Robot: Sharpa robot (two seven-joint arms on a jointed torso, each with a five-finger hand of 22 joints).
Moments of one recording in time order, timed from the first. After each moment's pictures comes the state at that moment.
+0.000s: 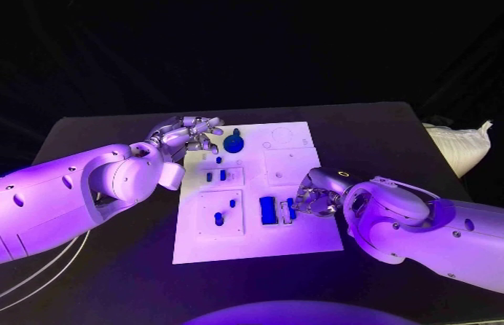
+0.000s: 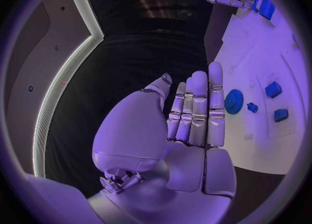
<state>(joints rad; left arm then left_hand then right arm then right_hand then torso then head) 1.17 -0.85 -0.02 1.51 -0.01 -0.18 0.21 1.36 -0.05 0.22 0.15 0.08 0.93 0.19 0.22 0.14 0.93 0.12 0.50 0.23 1.12 0.04 0.97 0.56 0.16 1.13 0.15 0.44 0.89 1.03 -1.00 -0.06 1.90 -1.54 -0.28 -0.58 1.24 -0.09 0.22 0.16 0.18 1.10 0.07 0.18 0.35 1.32 0.00 1.02 1.12 1.47 -0.06 1.38 1.31 0.08 1.43 0.04 1.39 1.28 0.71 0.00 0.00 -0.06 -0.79</state>
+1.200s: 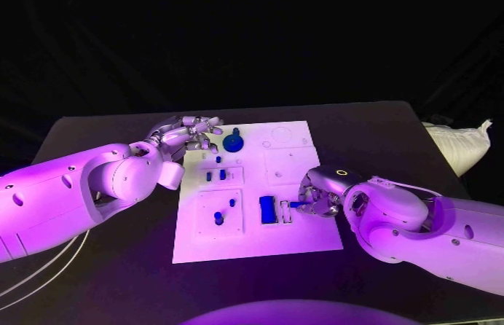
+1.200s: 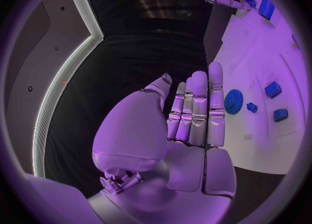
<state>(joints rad) 1.17 -0.85 -0.02 1.51 -0.01 -0.18 0.20 1.36 -0.05 0.22 0.15 0.08 0.93 0.19 0.22 0.14 0.93 0.12 0.50 0.23 1.12 0.04 0.97 0.56 0.16 1.13 0.15 0.44 0.89 1.02 -1.00 -0.06 1.89 -1.70 -0.23 -0.58 1.27 -0.12 0.18 0.12 0.16 1.08 0.09 0.18 0.35 1.28 0.01 0.97 1.09 1.47 -0.06 1.36 1.31 0.08 1.42 0.05 1.37 1.24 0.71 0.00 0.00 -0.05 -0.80</state>
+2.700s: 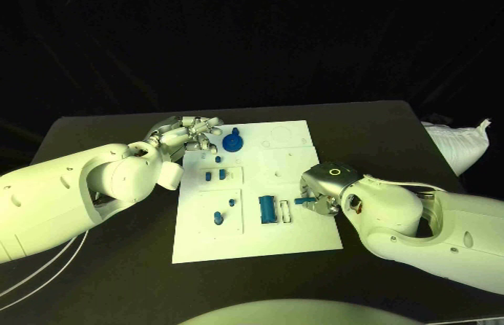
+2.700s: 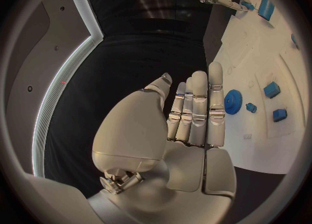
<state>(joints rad) 1.17 -0.85 -0.02 1.51 -0.01 -0.18 0.20 1.37 -0.05 0.22 0.15 0.08 0.93 0.19 0.22 0.14 0.93 0.12 0.50 0.23 1.12 0.04 0.97 0.56 0.16 1.13 0.15 0.44 0.89 1.03 -1.00 -0.05 1.91 -1.91 -0.08 -0.58 1.35 -0.04 0.28 0.09 0.16 1.10 0.07 0.20 0.36 1.33 -0.01 1.05 1.15 1.47 -0.07 1.38 1.31 0.08 1.44 0.04 1.39 1.29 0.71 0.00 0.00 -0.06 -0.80</state>
